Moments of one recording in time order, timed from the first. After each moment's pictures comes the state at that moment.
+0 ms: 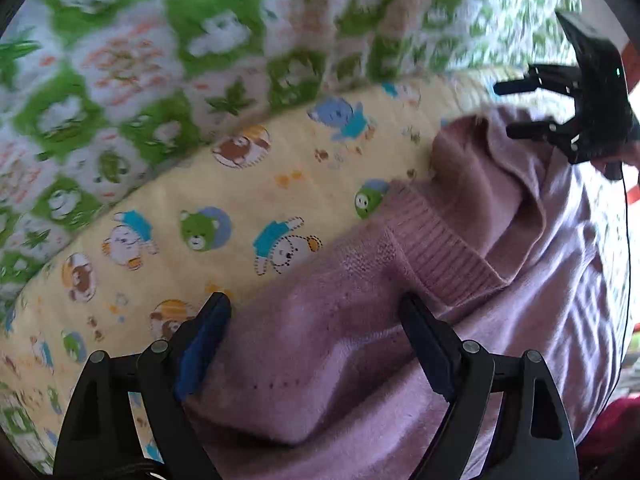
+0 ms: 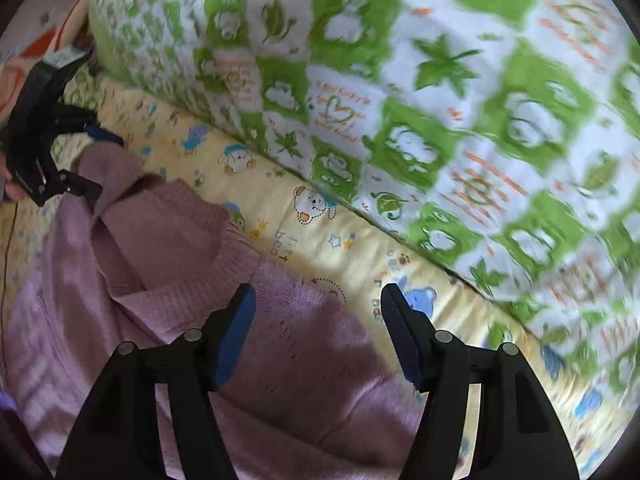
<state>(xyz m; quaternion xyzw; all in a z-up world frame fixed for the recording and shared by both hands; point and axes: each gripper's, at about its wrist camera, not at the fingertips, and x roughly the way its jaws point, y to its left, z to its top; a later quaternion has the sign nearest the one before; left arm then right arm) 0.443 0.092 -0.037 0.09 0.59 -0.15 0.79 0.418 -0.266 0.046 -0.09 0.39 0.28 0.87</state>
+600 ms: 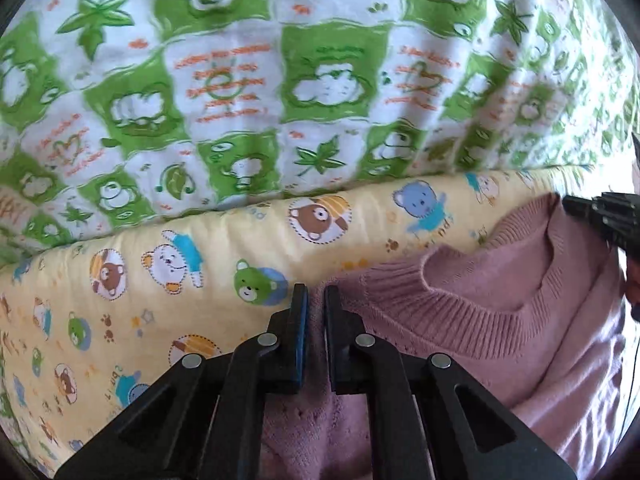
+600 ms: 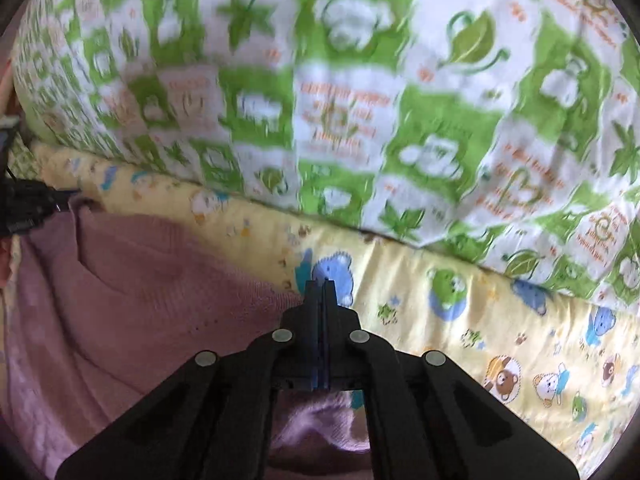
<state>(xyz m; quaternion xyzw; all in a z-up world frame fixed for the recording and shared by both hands) 0.474 0.101 -0.030 0.01 0.49 0.00 0.87 0.413 -0.309 0.015 0.00 0.39 0.15 0.91</state>
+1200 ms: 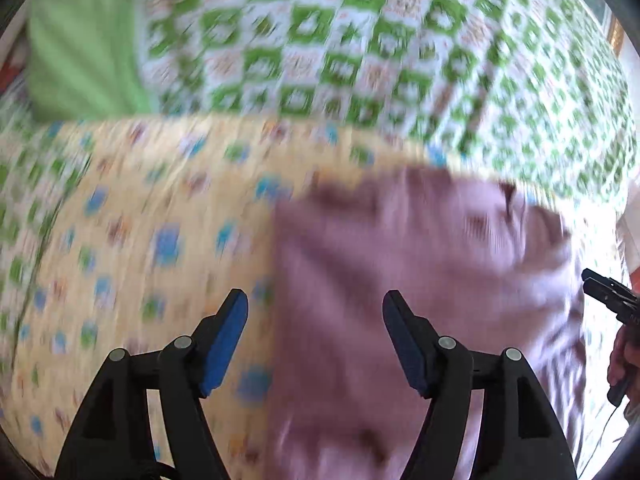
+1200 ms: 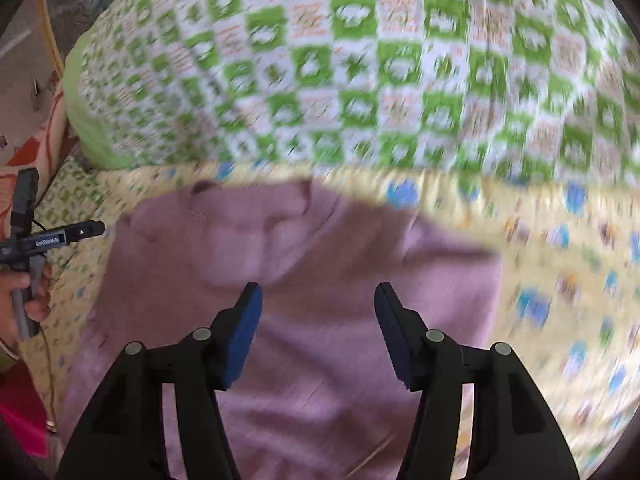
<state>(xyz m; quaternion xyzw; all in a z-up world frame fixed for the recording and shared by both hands) 0.260 0.141 0.010 -0.10 0.46 0.08 0.88 0.256 -0.288 0.037 0.12 0.35 0.19 0.91</state>
